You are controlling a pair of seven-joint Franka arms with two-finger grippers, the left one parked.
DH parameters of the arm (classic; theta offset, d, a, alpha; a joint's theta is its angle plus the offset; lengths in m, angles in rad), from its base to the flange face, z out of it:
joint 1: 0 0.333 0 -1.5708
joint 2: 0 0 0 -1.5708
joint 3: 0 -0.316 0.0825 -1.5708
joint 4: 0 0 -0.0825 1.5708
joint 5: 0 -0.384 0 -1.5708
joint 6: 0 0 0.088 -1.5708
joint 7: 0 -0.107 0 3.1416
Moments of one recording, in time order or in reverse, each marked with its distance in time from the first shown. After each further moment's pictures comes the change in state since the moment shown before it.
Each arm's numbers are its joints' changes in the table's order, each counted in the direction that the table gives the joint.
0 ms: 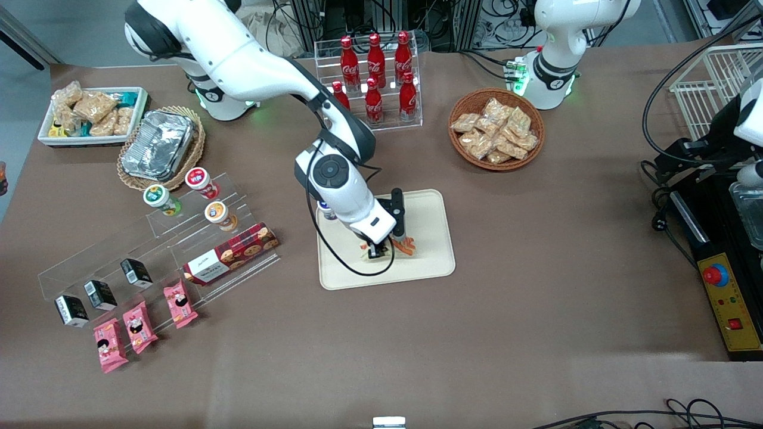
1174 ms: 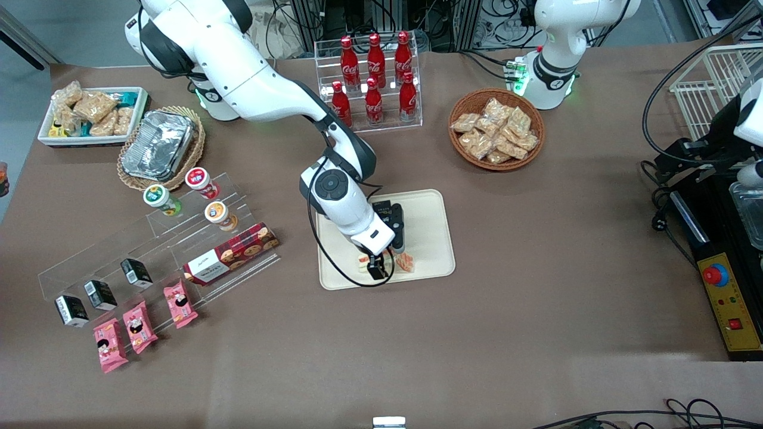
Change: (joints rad) arm -0.002 0.078 0.021 0.036 0.011 0.125 0.012
